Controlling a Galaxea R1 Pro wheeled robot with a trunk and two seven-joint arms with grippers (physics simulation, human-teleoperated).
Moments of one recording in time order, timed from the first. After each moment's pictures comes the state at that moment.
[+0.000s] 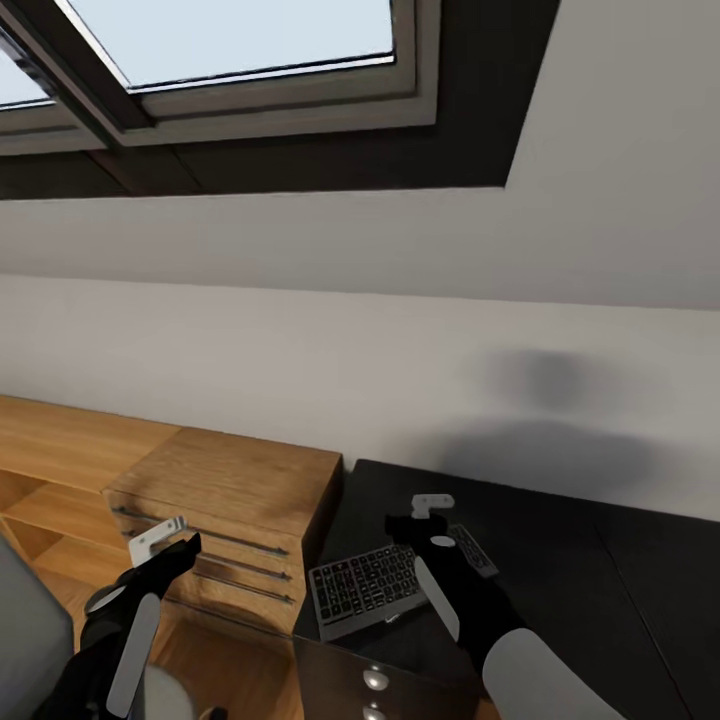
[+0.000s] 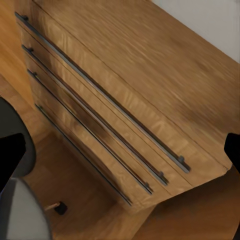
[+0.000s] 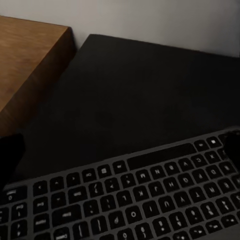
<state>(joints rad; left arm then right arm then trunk) -0.27 -0.01 0.27 -1.31 0.29 0.45 0.25 -0.63 0.15 0.27 -0.70 -0.19 0.24 -0.22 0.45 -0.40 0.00</state>
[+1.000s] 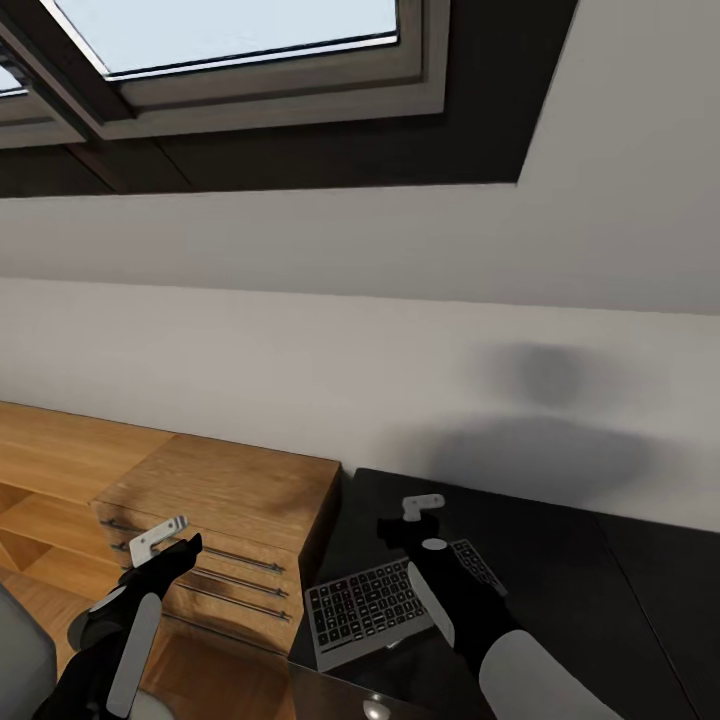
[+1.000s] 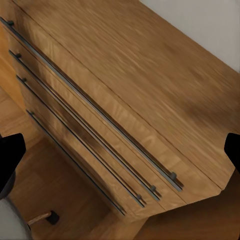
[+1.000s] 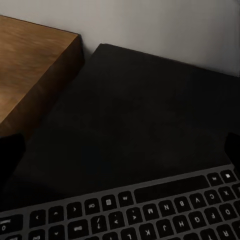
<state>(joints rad) -0.27 -0.01 0.27 -1.31 0.30 0.45 0.25 -0.63 0.15 0.34 -0.70 -0.19 0.24 -0.22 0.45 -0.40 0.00</state>
